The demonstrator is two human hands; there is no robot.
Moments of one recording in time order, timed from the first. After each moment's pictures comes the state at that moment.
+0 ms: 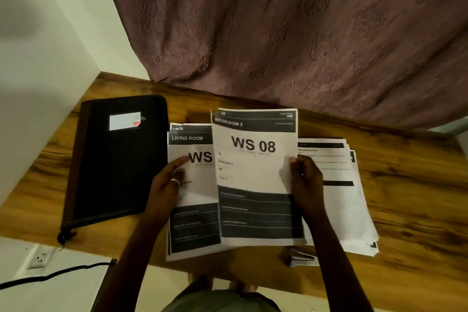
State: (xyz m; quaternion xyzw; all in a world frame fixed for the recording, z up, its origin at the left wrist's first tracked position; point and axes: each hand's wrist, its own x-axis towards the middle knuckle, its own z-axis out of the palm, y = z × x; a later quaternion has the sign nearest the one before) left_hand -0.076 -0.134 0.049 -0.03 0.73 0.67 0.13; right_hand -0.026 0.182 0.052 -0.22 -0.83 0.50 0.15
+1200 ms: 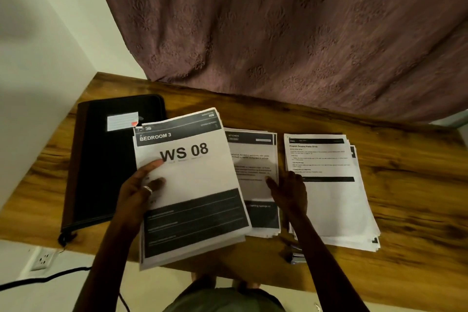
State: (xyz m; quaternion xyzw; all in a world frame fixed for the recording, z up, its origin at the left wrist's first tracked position) left_hand -0.070 -0.177 0.065 -0.09 0.68 0.71 0.13; right_hand -0.033 0.163 -0.002 -0.32 -0.90 0.28 -0.05
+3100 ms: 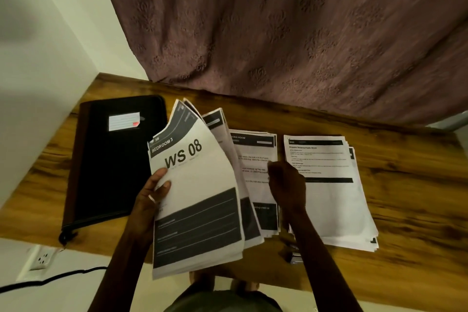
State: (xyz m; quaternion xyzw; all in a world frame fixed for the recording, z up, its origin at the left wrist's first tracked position) left_hand -0.052 -0.157 0.059 -0.21 0.52 0.81 0.17; right_hand -0.033 0.138 0.063 -0.27 -0.88 0.40 0.01
